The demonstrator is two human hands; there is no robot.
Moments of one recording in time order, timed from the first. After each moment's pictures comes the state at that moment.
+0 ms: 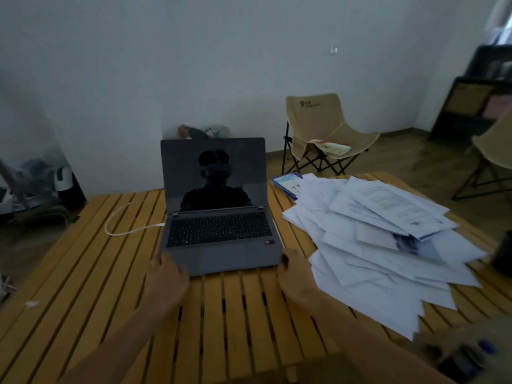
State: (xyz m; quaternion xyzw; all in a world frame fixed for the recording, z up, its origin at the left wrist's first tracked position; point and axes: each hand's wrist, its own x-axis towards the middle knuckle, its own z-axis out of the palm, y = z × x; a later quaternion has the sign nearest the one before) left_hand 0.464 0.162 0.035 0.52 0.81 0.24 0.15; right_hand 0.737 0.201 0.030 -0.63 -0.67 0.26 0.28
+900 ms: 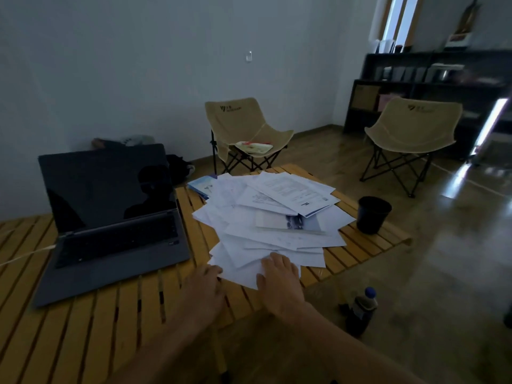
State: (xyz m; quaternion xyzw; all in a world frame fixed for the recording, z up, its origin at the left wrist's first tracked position) left_hand 0.722 0.124 0.030 0.77 0.59 0.24 0.11; right_hand 0.917 0.118 0.028 -0.69 -0.70 0.08 0.17
